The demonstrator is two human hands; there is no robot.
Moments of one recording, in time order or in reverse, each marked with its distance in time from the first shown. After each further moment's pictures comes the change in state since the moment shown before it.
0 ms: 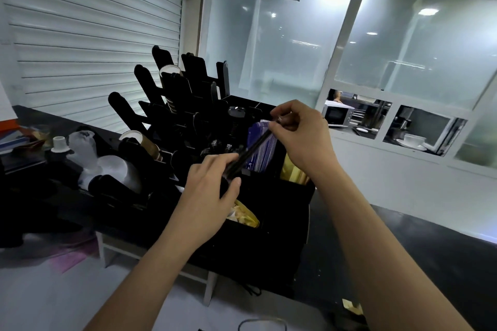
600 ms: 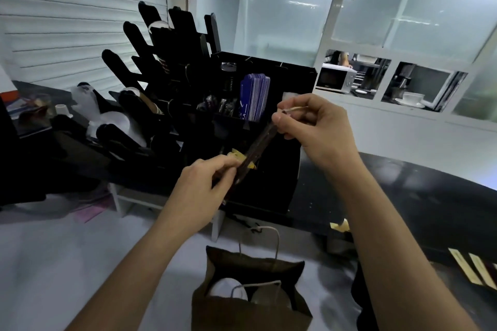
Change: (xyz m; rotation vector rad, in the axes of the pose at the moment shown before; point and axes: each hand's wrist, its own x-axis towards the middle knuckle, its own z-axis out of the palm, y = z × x) left_hand -0.095 0.017 0.000 -0.089 -0.127 -0.087; right_hand -0.125 -0.005 -0.045 0.338 -0.081 0.124
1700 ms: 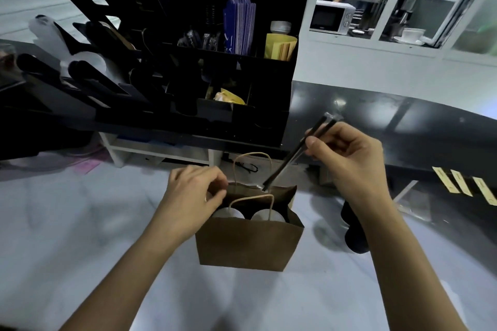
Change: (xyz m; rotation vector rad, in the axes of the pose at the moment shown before) left_hand -0.106 -0.033 0.037 0.396 -0.255 -0.051; right_hand -0.160 0.056 -0.035 0.012 0.142 0.148
